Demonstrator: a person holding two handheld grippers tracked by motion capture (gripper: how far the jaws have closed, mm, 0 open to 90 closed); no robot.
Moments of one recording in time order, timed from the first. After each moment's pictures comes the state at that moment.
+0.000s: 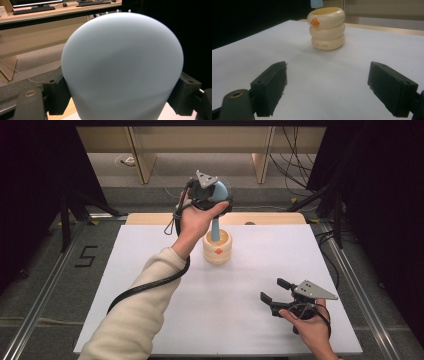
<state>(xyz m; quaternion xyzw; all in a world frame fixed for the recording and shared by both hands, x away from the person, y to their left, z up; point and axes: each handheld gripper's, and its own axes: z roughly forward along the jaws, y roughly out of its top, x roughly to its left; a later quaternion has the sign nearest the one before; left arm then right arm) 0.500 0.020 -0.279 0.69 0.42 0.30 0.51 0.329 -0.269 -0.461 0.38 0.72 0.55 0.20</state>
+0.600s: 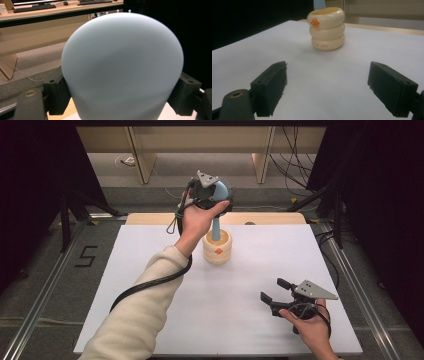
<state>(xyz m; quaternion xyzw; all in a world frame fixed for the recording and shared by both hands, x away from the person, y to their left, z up) 0.509 0.017 -0.285 0.69 0.43 0.30 0.51 0.329 -0.270 -0.461 0.38 0.72 0.55 0.20</state>
